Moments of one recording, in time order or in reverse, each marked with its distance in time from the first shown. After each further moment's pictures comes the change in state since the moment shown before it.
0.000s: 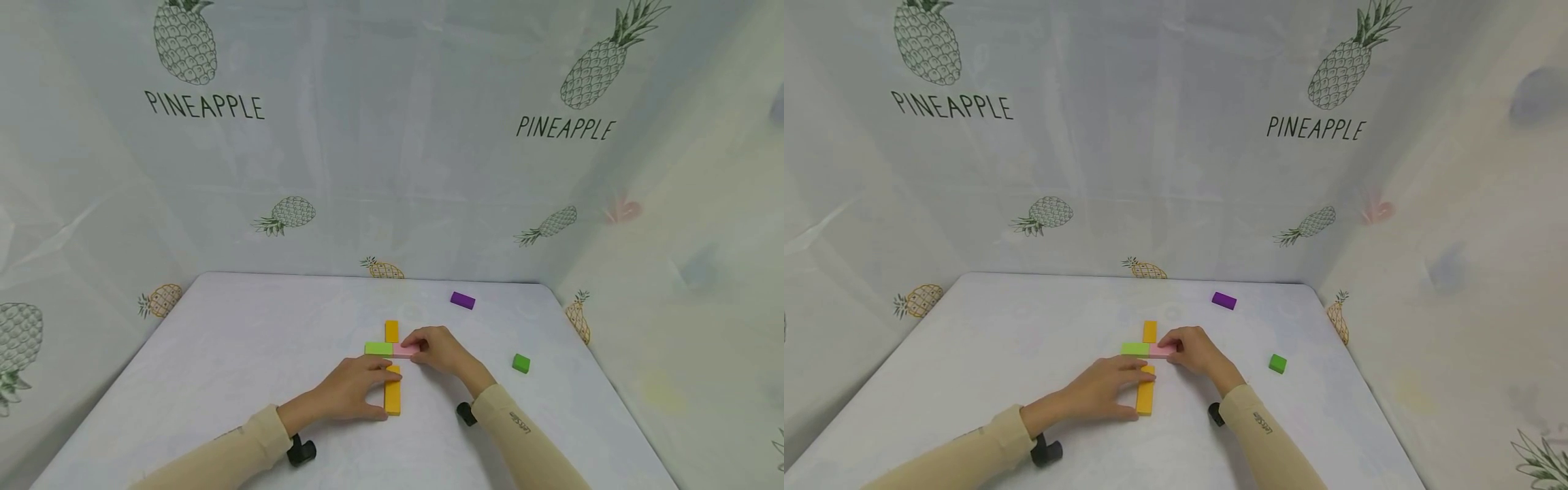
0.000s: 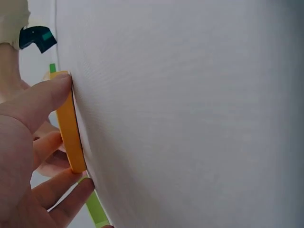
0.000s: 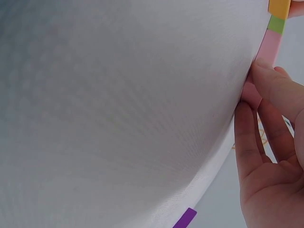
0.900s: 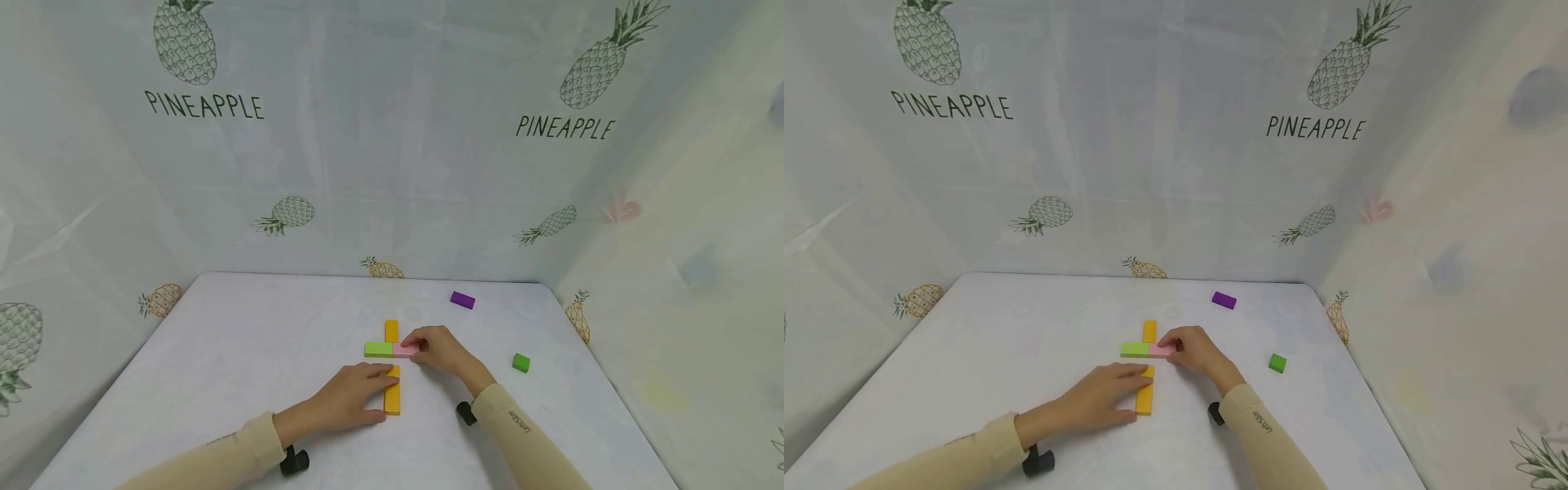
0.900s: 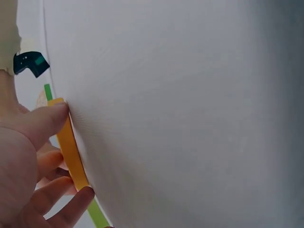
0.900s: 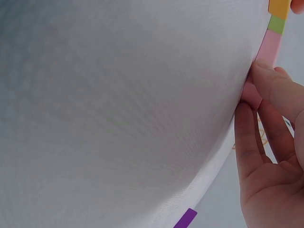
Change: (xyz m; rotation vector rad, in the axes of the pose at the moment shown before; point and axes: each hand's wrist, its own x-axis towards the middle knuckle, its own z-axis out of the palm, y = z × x) left_hand -0.014 0.014 -0.005 0.000 -0.007 0.014; right_hand -0.002 -0.002 -0.002 -0.017 0.000 -0.021
